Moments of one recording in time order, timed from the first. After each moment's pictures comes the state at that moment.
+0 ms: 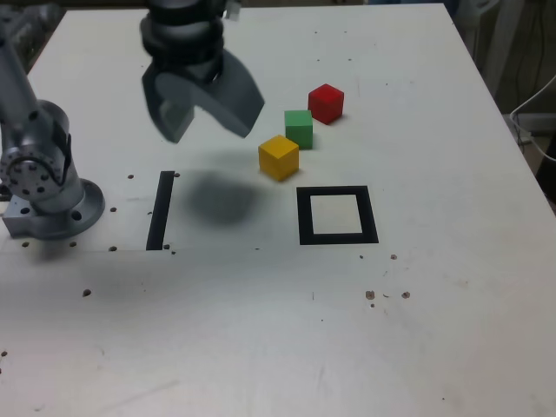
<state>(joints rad) 0.20 1.56 -1.05 1.13 0.15 0.50</state>
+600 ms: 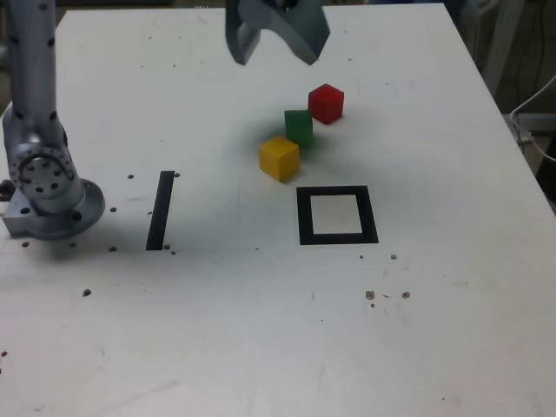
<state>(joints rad) 0.41 1.88 -1.57 1.30 0.30 0.76</state>
